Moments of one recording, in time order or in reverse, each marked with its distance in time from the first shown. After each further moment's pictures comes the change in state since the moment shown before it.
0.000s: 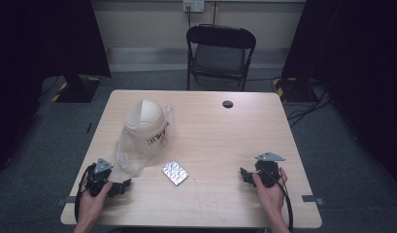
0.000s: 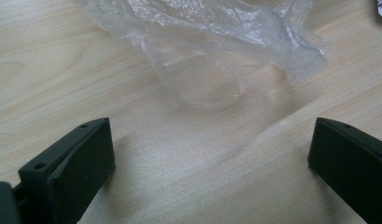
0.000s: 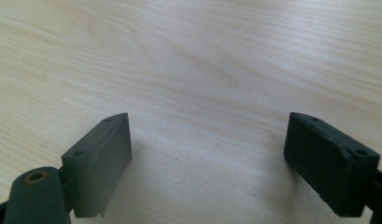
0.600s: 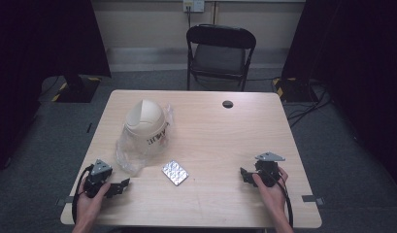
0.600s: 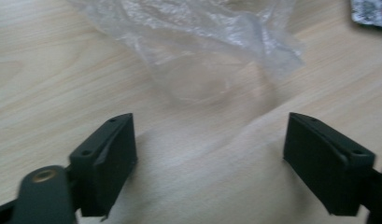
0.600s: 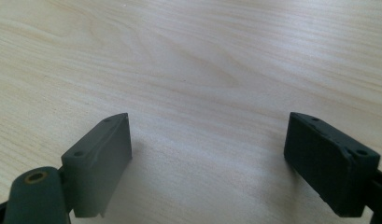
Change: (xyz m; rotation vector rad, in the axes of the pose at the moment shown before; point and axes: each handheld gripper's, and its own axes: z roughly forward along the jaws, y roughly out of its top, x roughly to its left) left arm -0.003 0.000 -0.012 -0.018 -0.038 -0.004; right arm 0.000 0.000 0.000 0.000 0.000 0.000
